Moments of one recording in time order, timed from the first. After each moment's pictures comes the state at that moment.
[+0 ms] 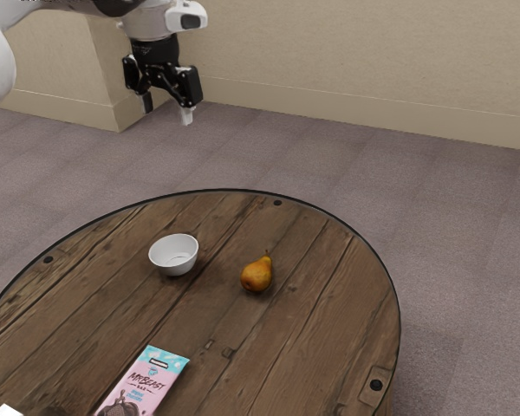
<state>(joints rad) -0.24 0.28 0.23 -1.16 0.01 1.45 0.04</state>
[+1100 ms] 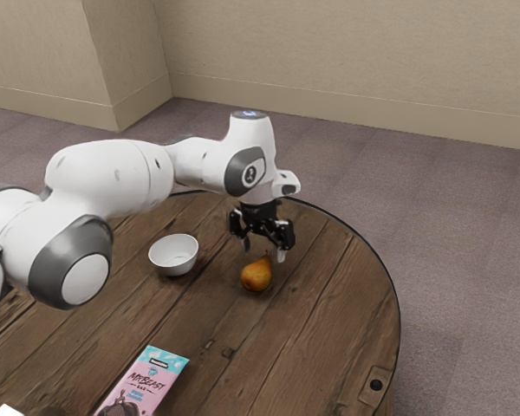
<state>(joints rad) -0.28 0.80 0.19 -1.27 -0.20 1.97 -0.03</state>
